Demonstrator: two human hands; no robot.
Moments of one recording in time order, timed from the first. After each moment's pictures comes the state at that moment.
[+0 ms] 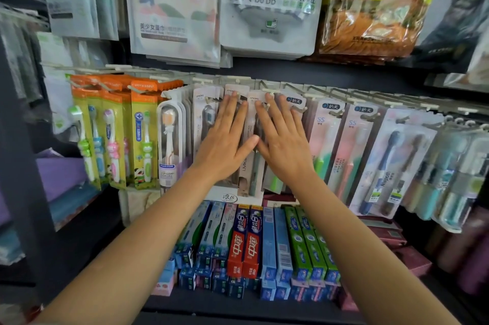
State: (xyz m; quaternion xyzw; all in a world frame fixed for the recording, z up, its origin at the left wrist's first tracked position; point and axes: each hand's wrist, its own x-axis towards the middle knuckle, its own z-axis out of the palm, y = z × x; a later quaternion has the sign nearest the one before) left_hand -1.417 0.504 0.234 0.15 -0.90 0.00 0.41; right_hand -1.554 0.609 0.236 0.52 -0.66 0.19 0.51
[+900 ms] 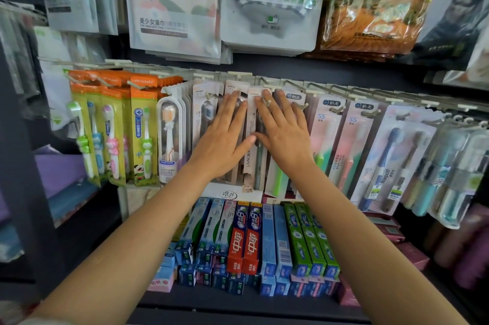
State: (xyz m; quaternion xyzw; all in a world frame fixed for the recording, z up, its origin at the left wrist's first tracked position) left_hand -1.417 0.494 0.230 0.16 -0.91 0.00 0.38; right_hand -1.563 0.602 0.243 0.50 -0.68 0.14 0.52
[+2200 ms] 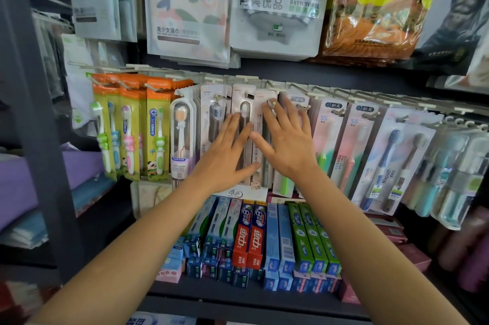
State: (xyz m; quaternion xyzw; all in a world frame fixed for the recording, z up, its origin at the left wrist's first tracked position) left_hand -1.394 0.502 0.204 0.16 -0.94 0.00 0.31; right_hand -1.528 0.624 0.246 0.52 -0.74 0.19 0.38
